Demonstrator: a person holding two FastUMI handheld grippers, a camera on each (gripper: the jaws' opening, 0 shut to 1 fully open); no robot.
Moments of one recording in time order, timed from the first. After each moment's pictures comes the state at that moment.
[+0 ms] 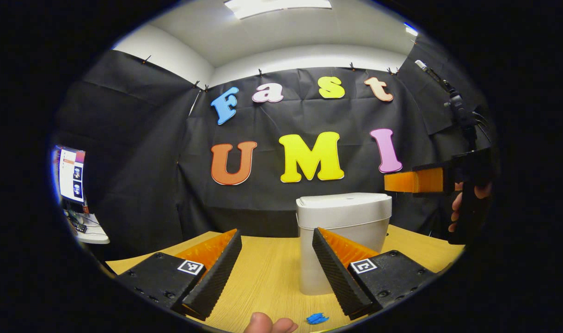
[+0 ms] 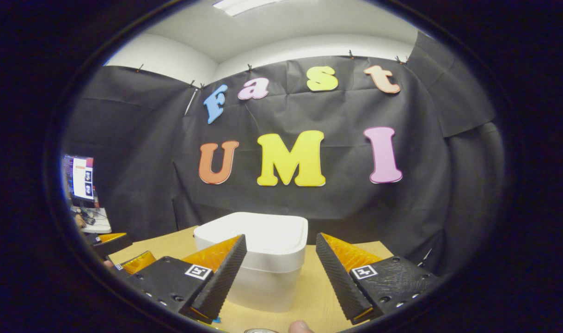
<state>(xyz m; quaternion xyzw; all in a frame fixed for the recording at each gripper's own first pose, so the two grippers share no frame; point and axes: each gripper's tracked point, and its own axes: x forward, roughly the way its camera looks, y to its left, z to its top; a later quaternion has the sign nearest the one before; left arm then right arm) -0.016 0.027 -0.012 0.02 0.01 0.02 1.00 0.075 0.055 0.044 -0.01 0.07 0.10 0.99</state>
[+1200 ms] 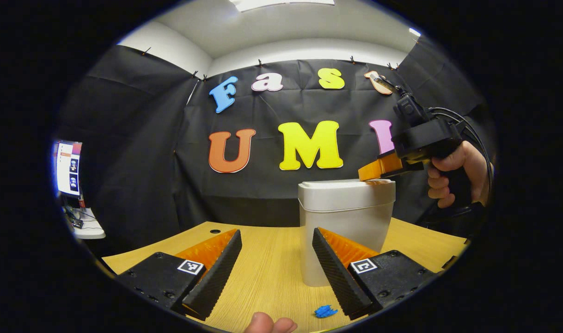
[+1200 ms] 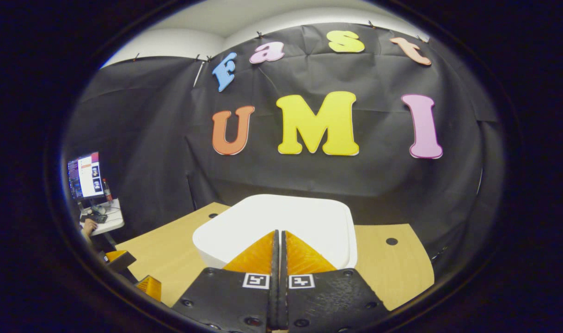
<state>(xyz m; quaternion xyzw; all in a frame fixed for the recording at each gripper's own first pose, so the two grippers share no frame) -0.015 0.030 -0.040 0.01 0.05 0.00 1.00 0.129 0.109 0.008 -0.01 0.19 0.16 0.97</state>
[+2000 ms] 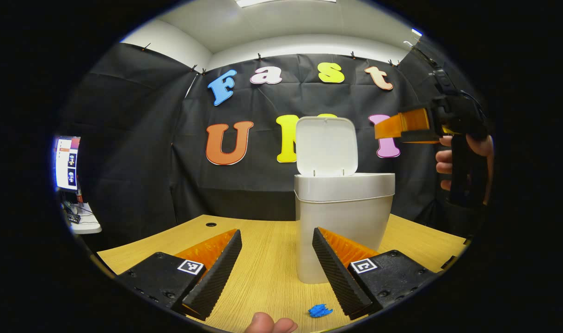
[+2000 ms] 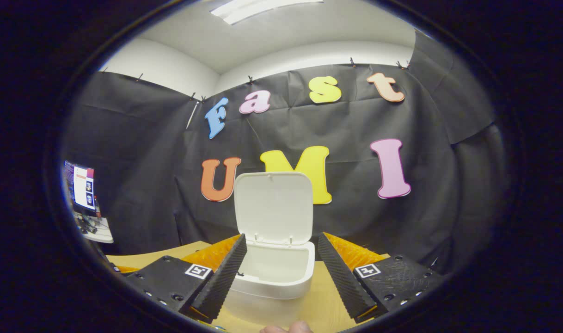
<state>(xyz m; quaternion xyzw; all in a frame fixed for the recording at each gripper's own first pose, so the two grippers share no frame) -0.012 0.016 -0.056 0.00 0.07 0.00 1.00 0.083 0.050 0.074 0.02 0.01 0.10 0.99</state>
